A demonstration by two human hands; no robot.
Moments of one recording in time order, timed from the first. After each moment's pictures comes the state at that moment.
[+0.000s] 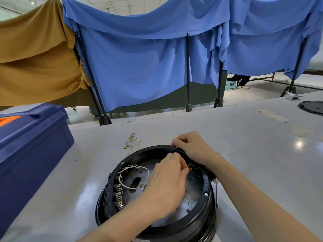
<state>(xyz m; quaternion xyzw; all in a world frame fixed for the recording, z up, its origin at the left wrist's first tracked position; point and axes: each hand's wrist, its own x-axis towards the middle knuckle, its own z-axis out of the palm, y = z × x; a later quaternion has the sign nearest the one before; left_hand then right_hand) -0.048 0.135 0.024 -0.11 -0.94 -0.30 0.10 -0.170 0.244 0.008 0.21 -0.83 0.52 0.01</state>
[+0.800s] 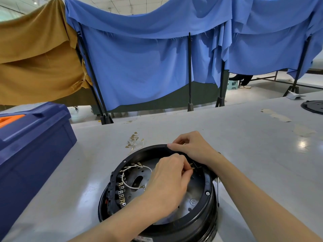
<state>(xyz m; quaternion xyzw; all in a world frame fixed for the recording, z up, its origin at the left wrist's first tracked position) -0.051 0.135 0.022 -0.12 -0.94 -0.29 0.14 -0.169 0.245 0.006 0.23 -0.82 0.53 0.01</state>
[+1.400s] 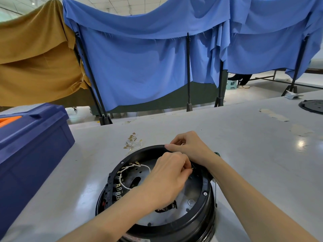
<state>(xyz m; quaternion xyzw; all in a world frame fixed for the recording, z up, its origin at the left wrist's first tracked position) -0.069 0.130 0.024 -0.19 -0.94 -0.24 0.13 -0.170 0.242 0.007 0.21 -0.83 0.52 0.01</state>
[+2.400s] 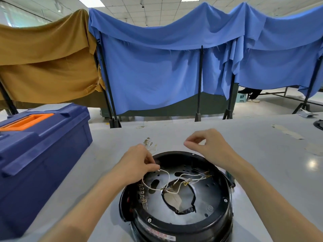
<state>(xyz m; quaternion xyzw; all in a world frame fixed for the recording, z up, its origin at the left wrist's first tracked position) -0.071 0.020 0.050 -0.03 -0.97 -0.22 0.10 -0.139 0.242 0.055 0.27 -0.86 0.42 0.12</state>
